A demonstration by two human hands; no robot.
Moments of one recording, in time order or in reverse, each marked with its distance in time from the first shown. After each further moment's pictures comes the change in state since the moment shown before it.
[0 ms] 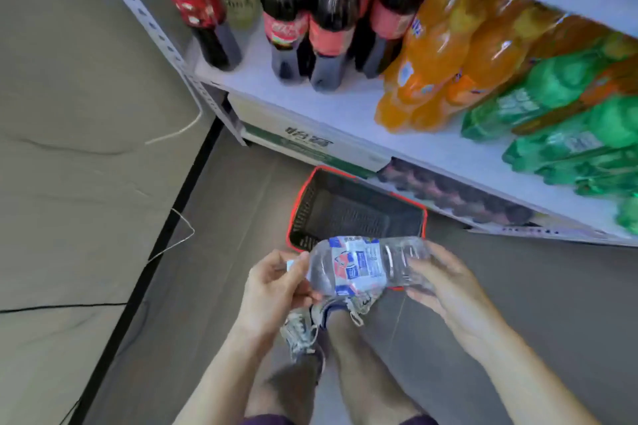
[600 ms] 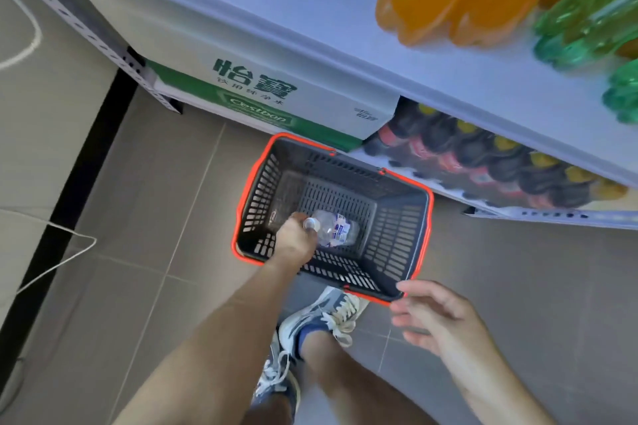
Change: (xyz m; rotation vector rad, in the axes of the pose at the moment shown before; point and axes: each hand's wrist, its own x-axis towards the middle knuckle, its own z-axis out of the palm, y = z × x) left_hand 0.303 -0.192 0.098 0.641 -0.018 -0.098; right_hand 0.157 0.134 -0.017 -0.165 0.106 0.058
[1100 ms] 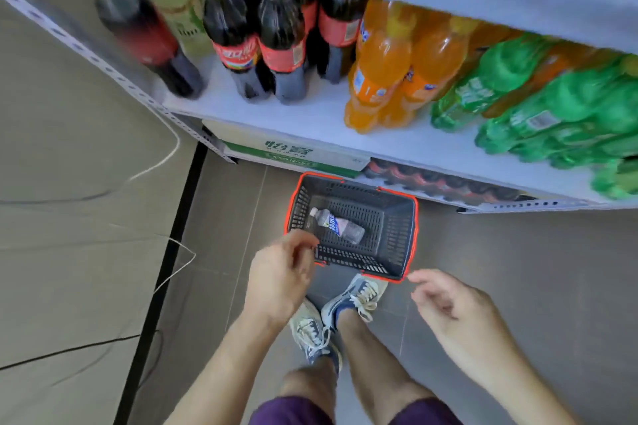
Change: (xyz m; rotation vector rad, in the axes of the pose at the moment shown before) left_hand -0.293 0.115 -0.178 0.228 0.220 0.473; right_hand -0.186 -0.094 -0.045 -0.417 -0.010 -0.437
